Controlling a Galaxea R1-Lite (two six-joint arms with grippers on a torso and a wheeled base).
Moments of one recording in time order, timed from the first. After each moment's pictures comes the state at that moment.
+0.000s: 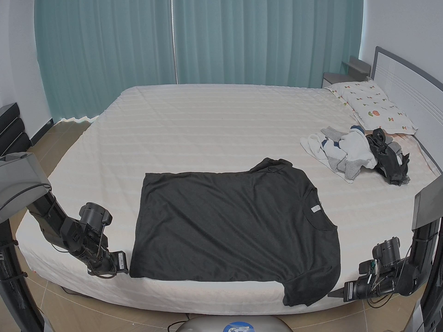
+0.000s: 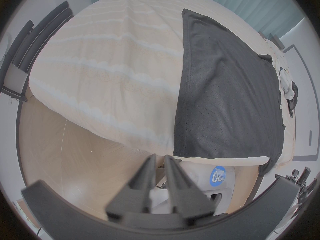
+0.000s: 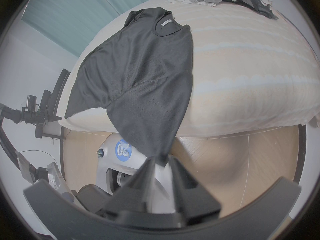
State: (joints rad) left arm -0.08 2.09 -0.68 -0.14 -0.05 -0.36; right arm 0.12 2.18 -0.02 -1.10 0.26 0.23
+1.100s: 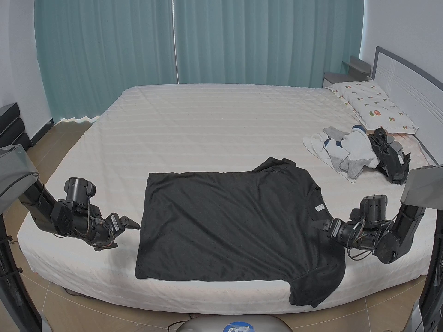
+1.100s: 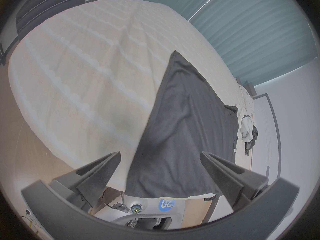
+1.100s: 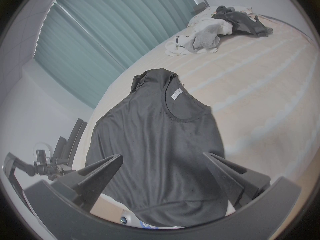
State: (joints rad) left arm 0.02 2.07 -0.78 -0.34 -0.34 -0.59; right arm 0.13 2.22 -0.49 -1.12 0.22 0.61
